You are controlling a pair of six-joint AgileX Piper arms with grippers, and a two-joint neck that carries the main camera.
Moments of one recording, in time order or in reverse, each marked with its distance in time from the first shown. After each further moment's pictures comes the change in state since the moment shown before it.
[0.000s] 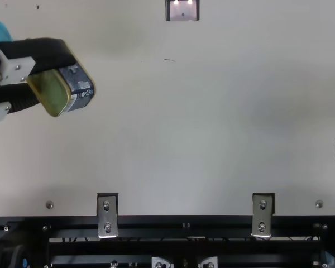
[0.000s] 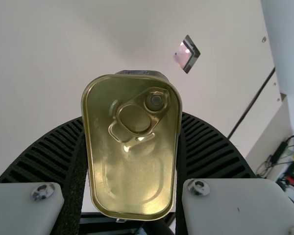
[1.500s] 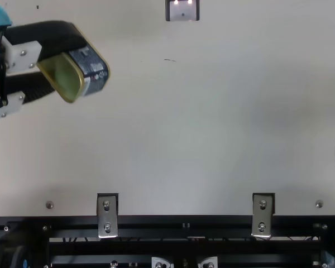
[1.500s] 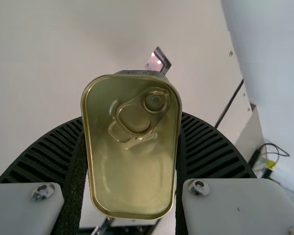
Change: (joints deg) left arm -4.5 -2.3 0.0 -0.9 -7.4 -4.4; right arm 0.0 0.0 0.0 0.0 0.0 0.0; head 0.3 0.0
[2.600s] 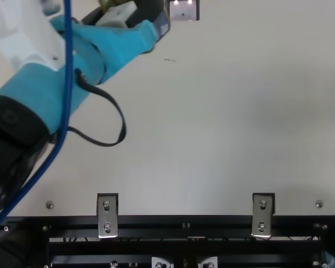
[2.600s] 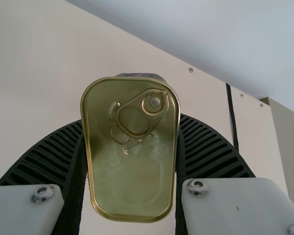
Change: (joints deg) left arm -36.0 4.9 3.3 44.5 -38.5 -27.7; right arm 0.0 0.0 0.0 0.0 0.0 0.0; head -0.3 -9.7
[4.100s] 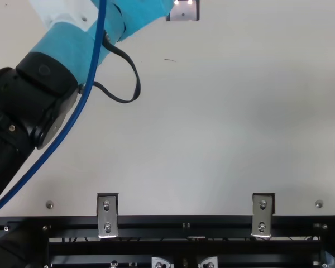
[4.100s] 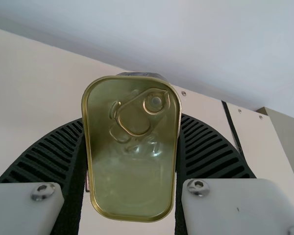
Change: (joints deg) left arm 3.9 10.8 1.9 -2.0 -21.2 12.1; right arm 0.0 0.0 0.0 0.0 0.0 0.0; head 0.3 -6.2
